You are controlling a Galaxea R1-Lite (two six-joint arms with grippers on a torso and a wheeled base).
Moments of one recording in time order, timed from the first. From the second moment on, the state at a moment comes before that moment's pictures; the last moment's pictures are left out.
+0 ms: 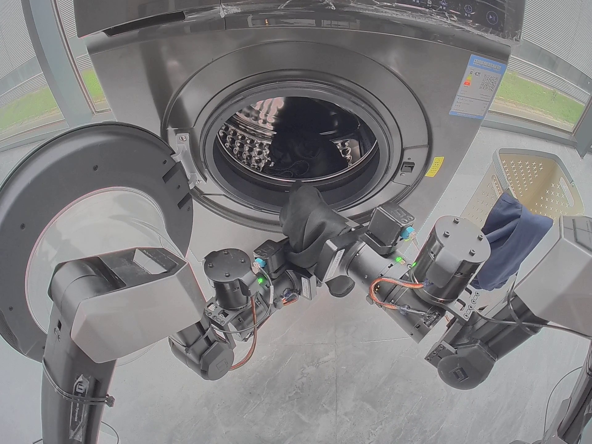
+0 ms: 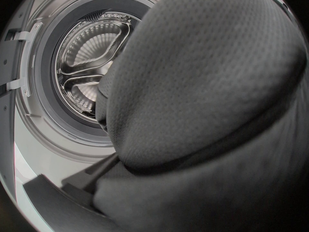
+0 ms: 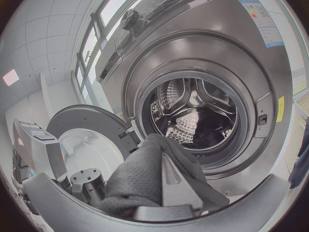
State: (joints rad) left arm -0.60 2.40 -0.97 -1.55 -0.07 -0.04; right arm 0.79 2.05 -0.81 -1.48 -0.15 0.11
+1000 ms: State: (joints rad) left arm -0.57 2.22 -0.91 -1.54 -0.01 -0.07; right arm 0.65 2.06 -0.76 -1.49 -0.14 0.13
